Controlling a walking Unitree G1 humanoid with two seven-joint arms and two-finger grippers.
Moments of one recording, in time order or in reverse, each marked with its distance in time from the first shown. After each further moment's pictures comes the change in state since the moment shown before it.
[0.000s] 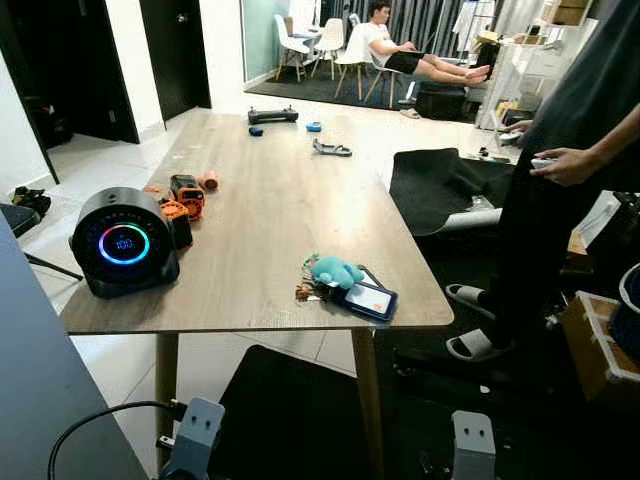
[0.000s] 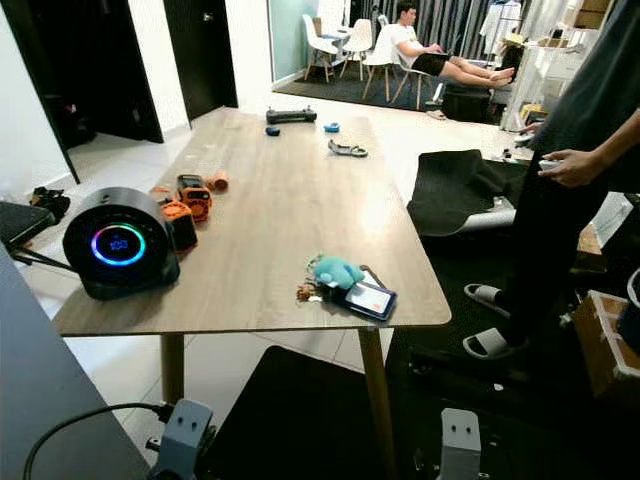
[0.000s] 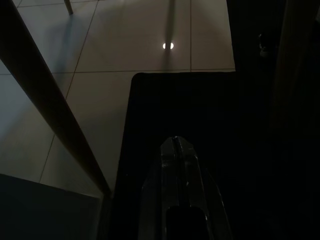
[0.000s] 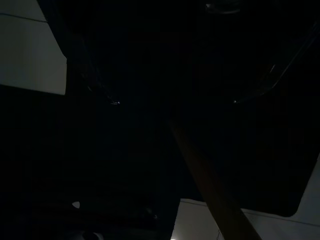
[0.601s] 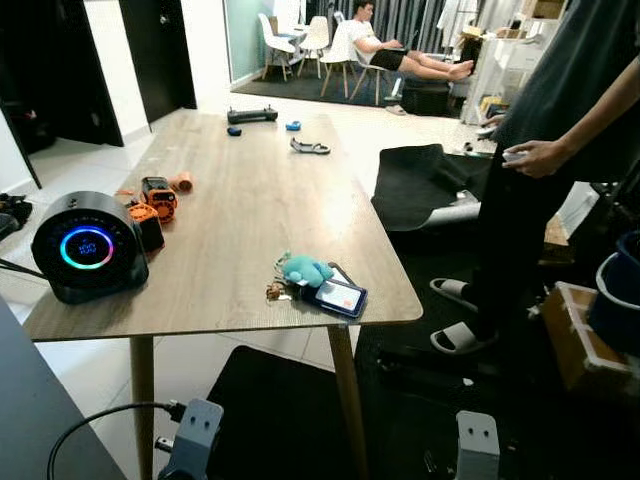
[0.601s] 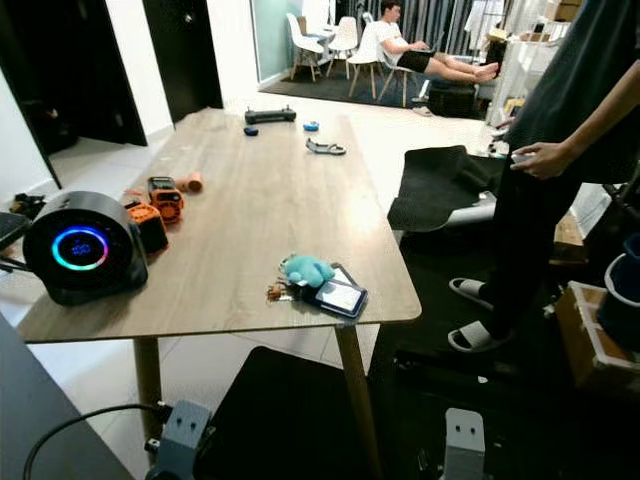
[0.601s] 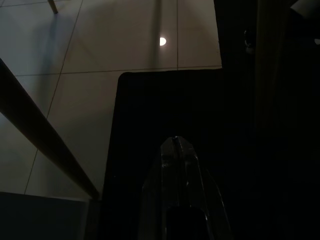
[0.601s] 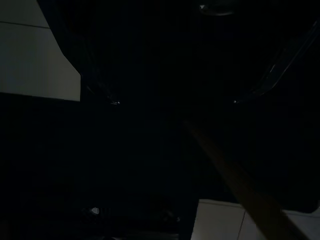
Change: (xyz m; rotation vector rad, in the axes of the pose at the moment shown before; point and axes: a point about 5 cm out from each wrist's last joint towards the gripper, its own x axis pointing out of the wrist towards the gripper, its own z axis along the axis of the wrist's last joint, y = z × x) left arm -0.001 0.002 -0.002 -0.007 0.015 -0.005; right arm 0.000 -0.002 0.001 0.002 0.000 -0.010
